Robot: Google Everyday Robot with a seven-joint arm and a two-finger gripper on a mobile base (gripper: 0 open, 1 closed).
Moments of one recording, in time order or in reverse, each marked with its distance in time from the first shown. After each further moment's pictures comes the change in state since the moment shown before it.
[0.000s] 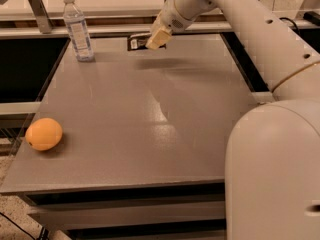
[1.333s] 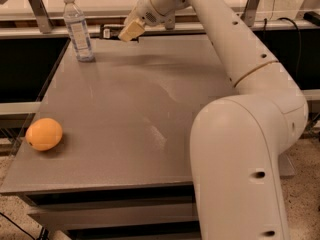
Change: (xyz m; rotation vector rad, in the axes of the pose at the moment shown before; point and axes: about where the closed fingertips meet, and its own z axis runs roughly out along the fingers) arm -0.075 -0.011 0.050 -0.034 -0.162 0.072
